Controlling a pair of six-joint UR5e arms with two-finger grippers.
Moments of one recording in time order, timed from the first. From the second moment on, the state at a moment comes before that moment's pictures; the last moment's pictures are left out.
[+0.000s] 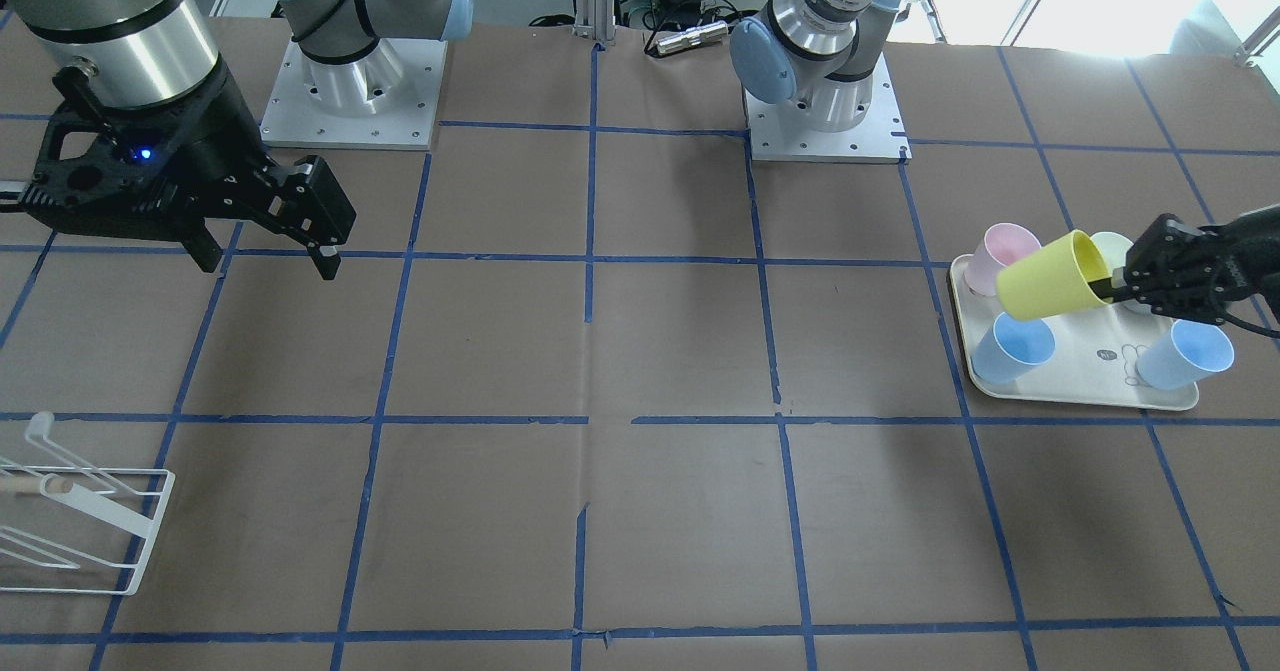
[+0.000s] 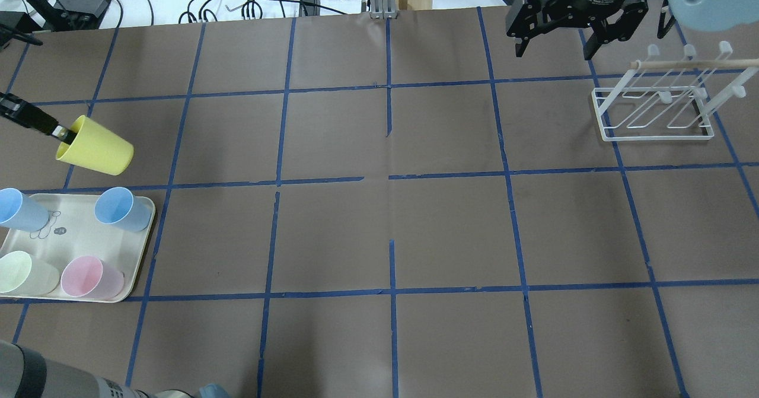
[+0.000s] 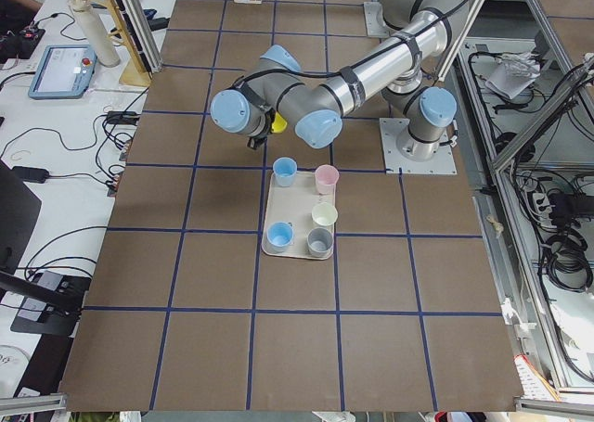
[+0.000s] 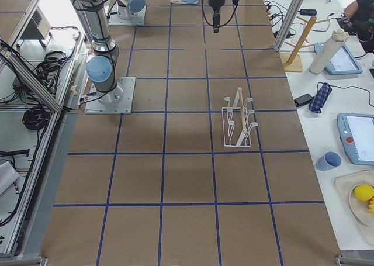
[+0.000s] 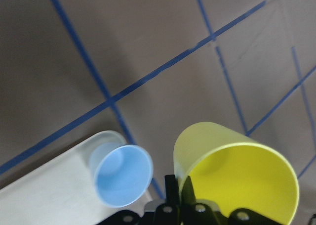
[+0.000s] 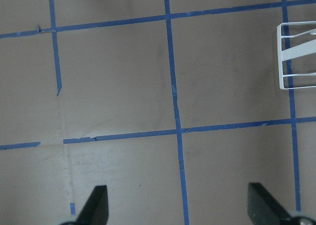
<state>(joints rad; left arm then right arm) -0.94 -1.90 -1.35 -2.07 1.14 1.19 1.55 -1.48 1.45 -1.65 -1.52 0.08</state>
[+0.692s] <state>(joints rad) -1.28 -1.86 -1.39 -2.29 0.61 0.90 1.31 -1.56 1.44 -1.38 -1.22 0.08</state>
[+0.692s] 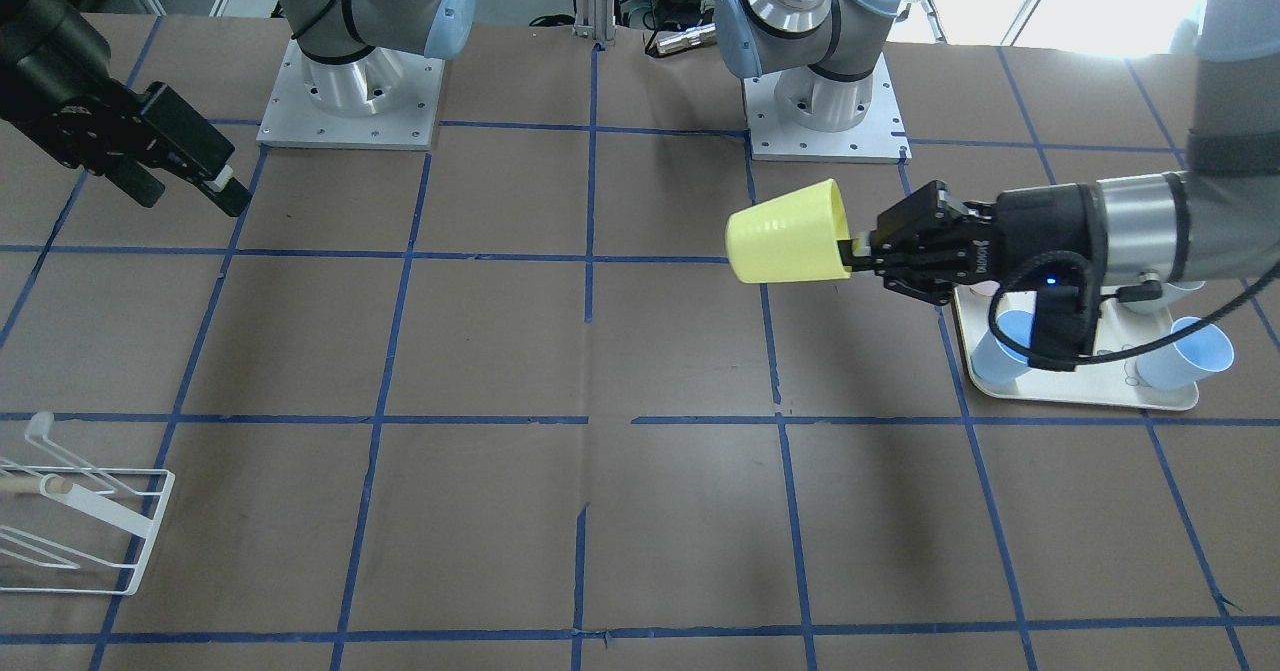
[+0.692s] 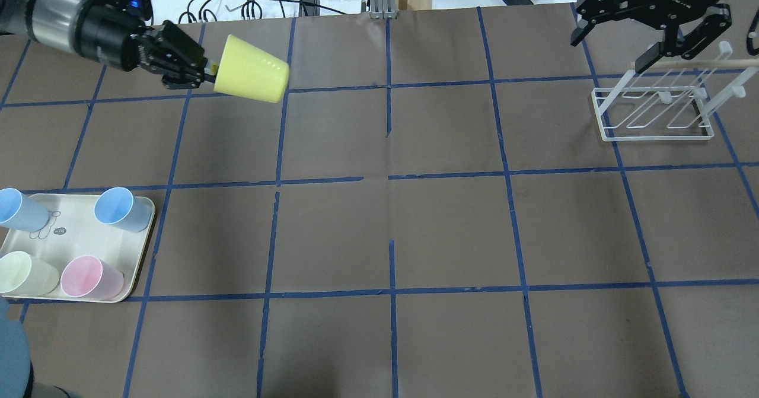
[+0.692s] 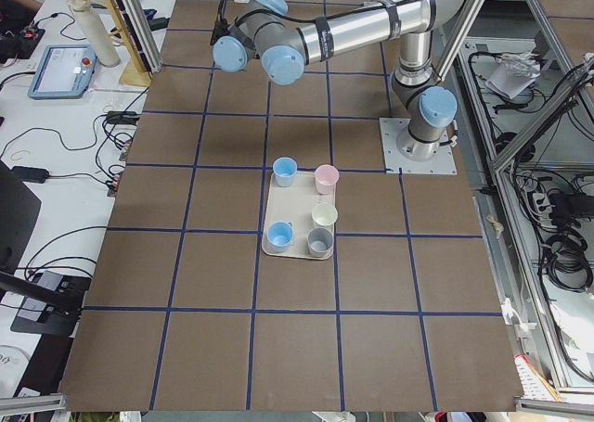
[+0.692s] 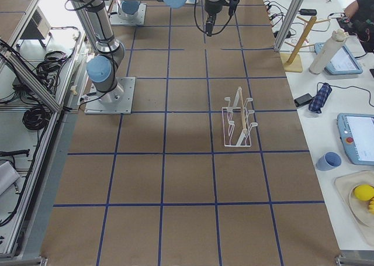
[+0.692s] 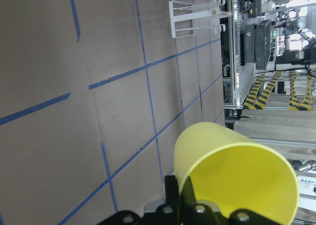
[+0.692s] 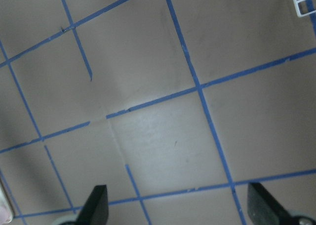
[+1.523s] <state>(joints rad) -1.59 -1.78 -1.70 -2.32 -0.11 0.95 1.24 -1.64 1.44 -0.96 -0.94 0.30</state>
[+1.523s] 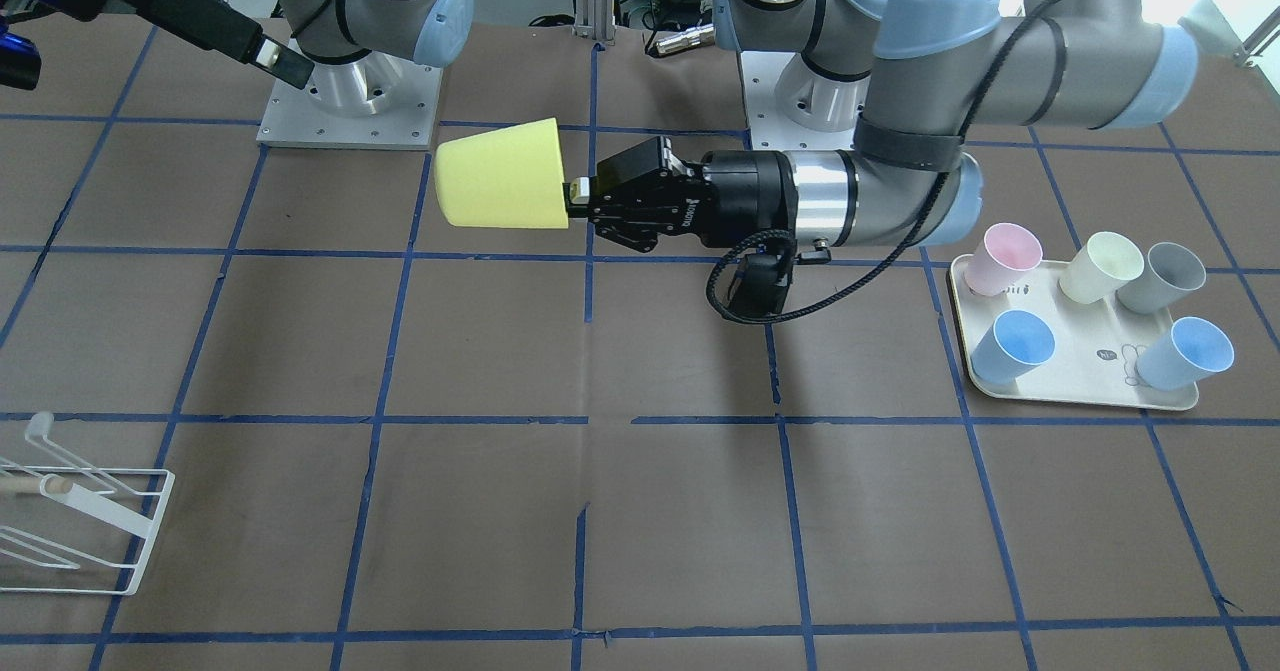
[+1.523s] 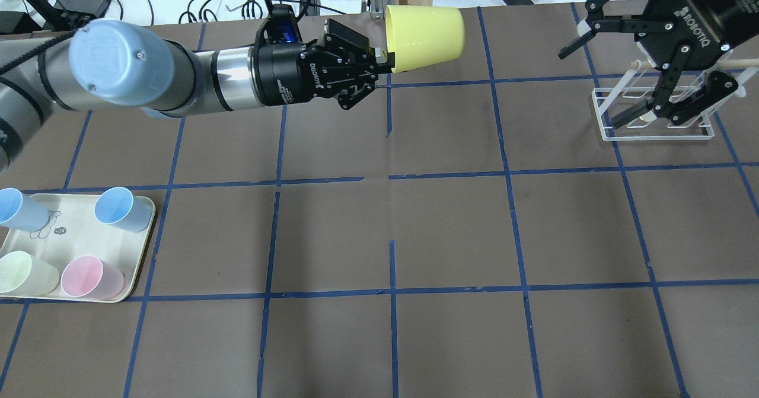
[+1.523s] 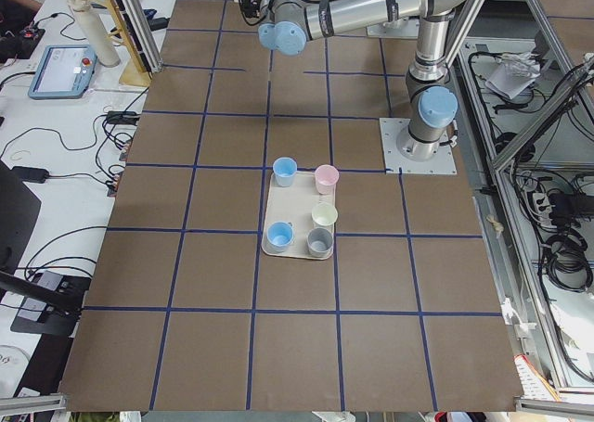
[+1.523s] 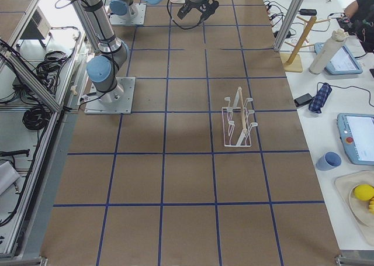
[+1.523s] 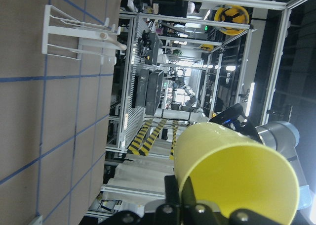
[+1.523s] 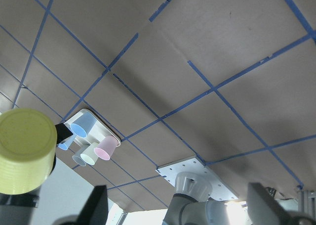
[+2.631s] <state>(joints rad) -1.73 -1.72 -1.81 -2.31 -0.35 1.04 1.23 -1.52 1.46 -1.00 -0.69 0.87</state>
